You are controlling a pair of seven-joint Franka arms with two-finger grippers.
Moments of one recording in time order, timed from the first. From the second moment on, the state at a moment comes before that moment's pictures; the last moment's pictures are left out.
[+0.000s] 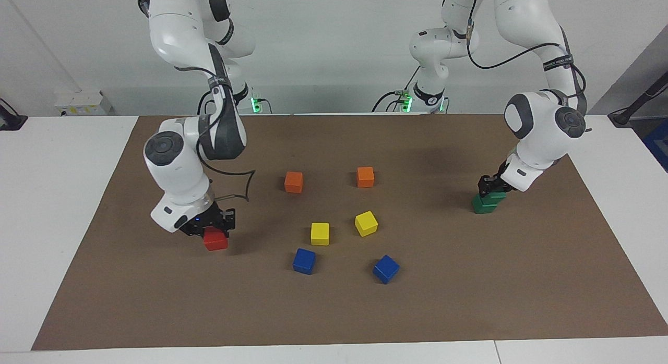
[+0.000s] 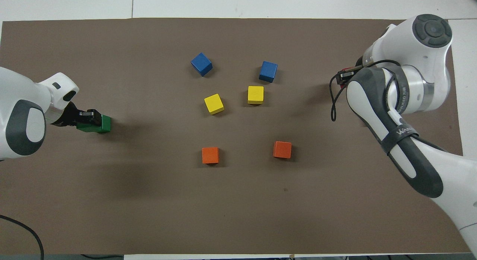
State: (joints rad) left arm 0.07 0.18 -0.04 -2.01 -0.04 2.10 0.06; right arm 0.07 0.41 0.00 -1.65 -0.01 2.10 -0.11
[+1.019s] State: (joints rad) left arm 0.07 0.17 -0.05 -2.03 -0.04 2.11 0.06; right arm -0.10 0.14 0.00 -2.05 -0.01 2.19 -0.28
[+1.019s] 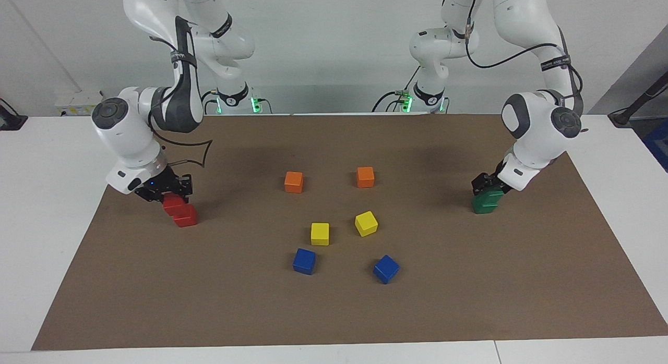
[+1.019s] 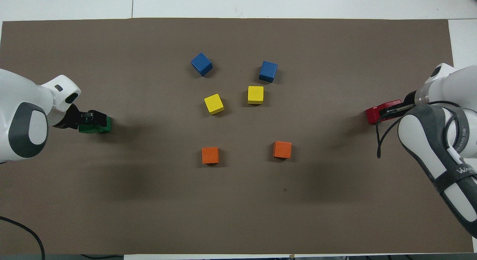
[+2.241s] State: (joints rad) left arm 0.12 -0.06 -0.04 -1.76 -0.04 1.57 0.06; right arm -0.11 0.14 0.00 -2.11 -0.01 2.25 -0.28
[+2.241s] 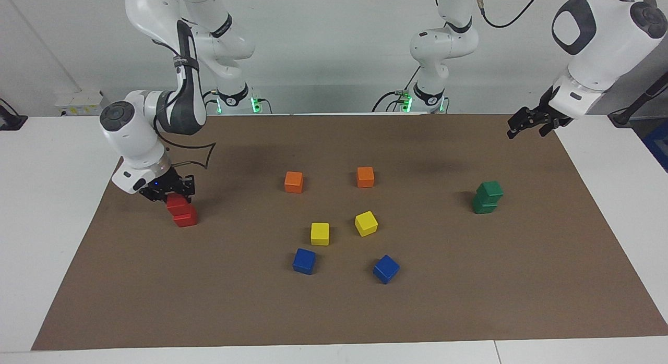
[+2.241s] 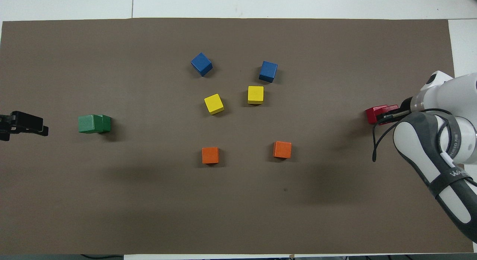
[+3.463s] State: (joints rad) left arm 0.05 0.01 -0.05 -1.64 -0.01 1.48 0.06; right arm -0.11 0.14 0.00 -2.11 -0.01 2.28 -0.28
